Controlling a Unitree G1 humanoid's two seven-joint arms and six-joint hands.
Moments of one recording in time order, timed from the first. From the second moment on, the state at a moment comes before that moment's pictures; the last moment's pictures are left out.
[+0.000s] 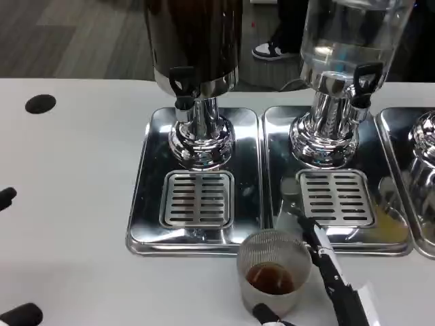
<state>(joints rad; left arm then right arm) 0.65 0.58 0.54 -0.04 0.19 -0.80 -0.23 0.32 -0.10 0.20 0.49 -0.45 -0.94 -0.38</state>
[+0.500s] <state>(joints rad) 0.63 0.58 0.53 0.00 0.19 -0.81 -0.23 0.43 -0.13 0.16 0.25 -0.39 -0.89 -0.29</state>
